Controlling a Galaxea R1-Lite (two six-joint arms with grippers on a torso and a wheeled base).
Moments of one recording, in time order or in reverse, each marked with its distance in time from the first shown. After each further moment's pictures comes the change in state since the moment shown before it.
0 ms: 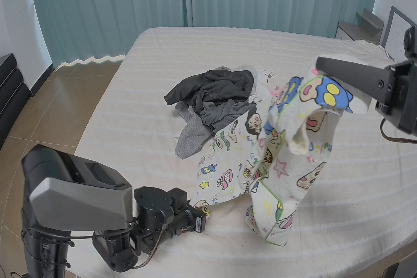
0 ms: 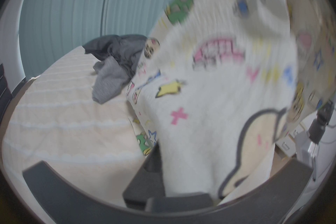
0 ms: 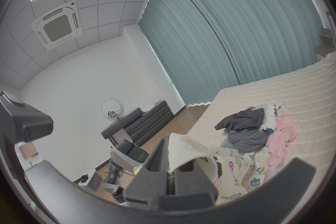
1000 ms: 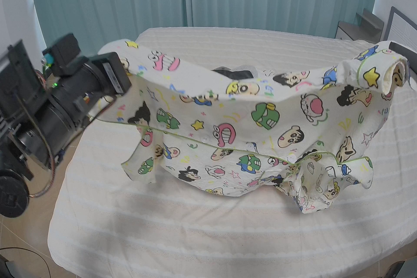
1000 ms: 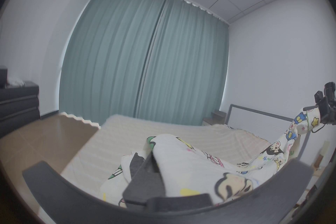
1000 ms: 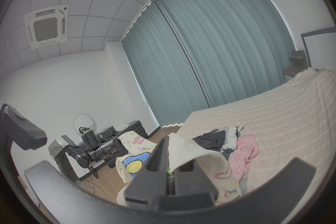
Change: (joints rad) left arm 0.094 -0.855 -0.312 0.580 0.236 0.071; right arm -0.334 -0.215 0.082 0.006 0.022 -0.006
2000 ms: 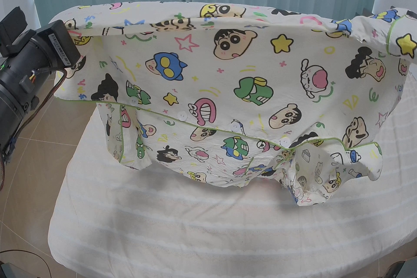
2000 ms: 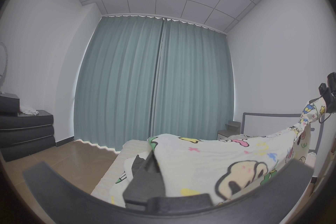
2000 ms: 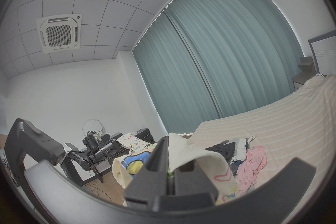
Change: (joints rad) left arm -0.006 -0.187 -0.019 0.027 0.096 0.195; right arm 0.008 -0.029 -0.096 0.007 0.055 0.002
